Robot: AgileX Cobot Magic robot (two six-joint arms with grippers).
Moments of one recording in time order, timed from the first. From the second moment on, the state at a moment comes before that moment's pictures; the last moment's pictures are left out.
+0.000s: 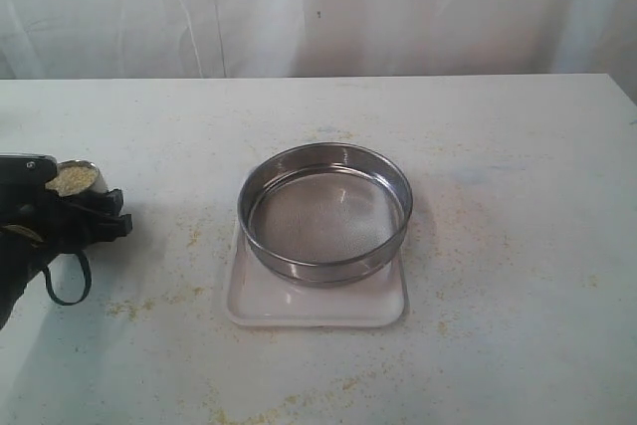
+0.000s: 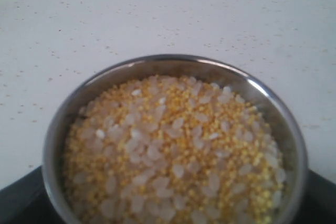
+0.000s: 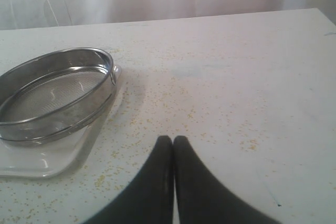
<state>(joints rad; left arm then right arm) -0.01 2.05 -0.60 -0.06 -1.03 -0.02 0.11 0.01 -0.01 0.21 0.33 -0.12</state>
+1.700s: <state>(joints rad) -0.09 2.02 -0.64 0.39 -0.97 -0.01 0.11 0.01 -0.01 0.21 0.33 -0.12</state>
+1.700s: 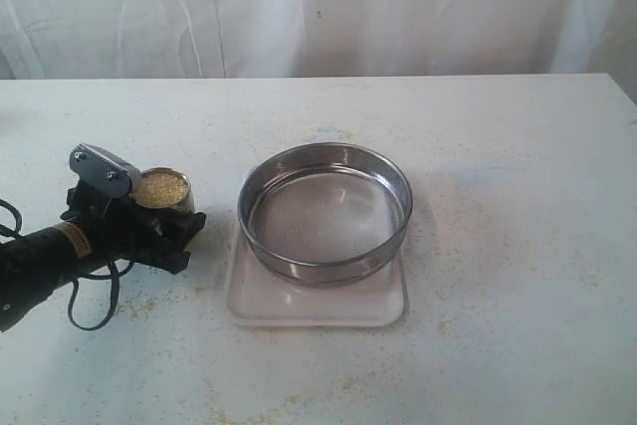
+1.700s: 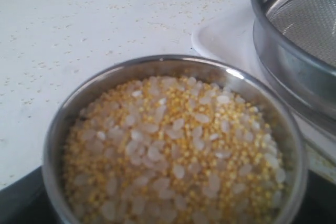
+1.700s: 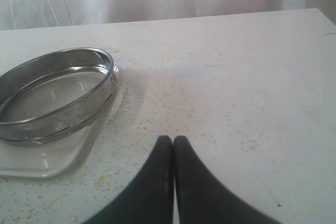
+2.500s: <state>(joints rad) -0.15 1.83 -0.65 0.43 -0.78 -0.03 0.11 0.01 -0.01 0.21 0.33 -0.12</state>
